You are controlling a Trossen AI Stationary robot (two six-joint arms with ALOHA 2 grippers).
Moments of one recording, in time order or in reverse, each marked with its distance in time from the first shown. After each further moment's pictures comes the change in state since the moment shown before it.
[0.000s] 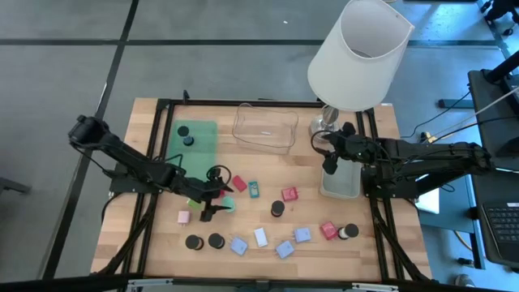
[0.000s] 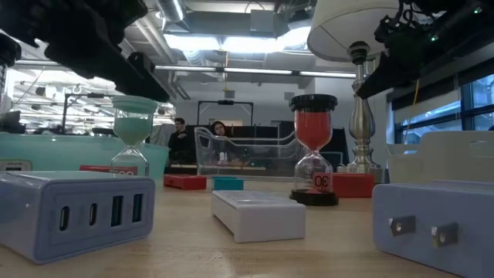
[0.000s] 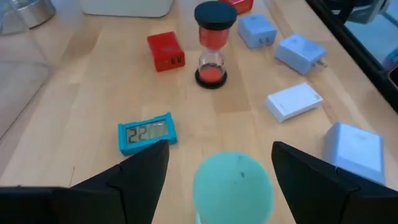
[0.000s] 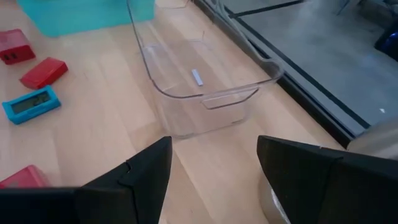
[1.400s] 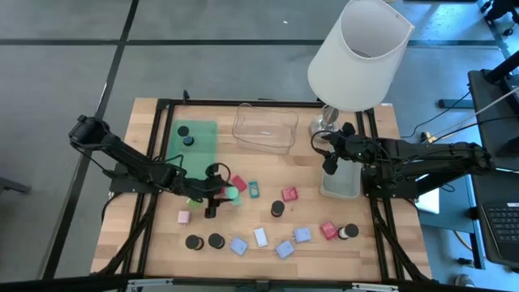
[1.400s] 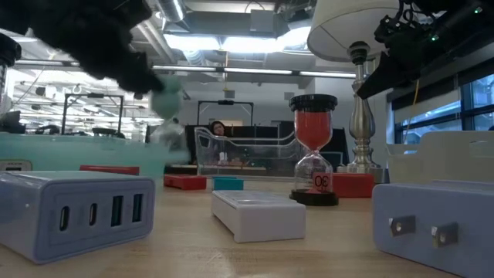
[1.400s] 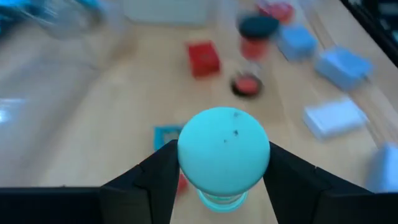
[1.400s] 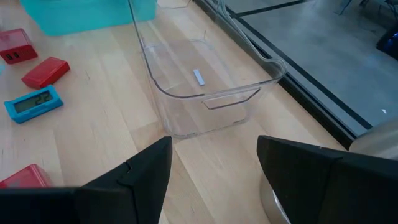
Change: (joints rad) left arm 0.000 -0.008 0.002 0.018 -0.178 -0.034; right arm 0.000 0.000 0.000 0.000 -0.001 -0.001
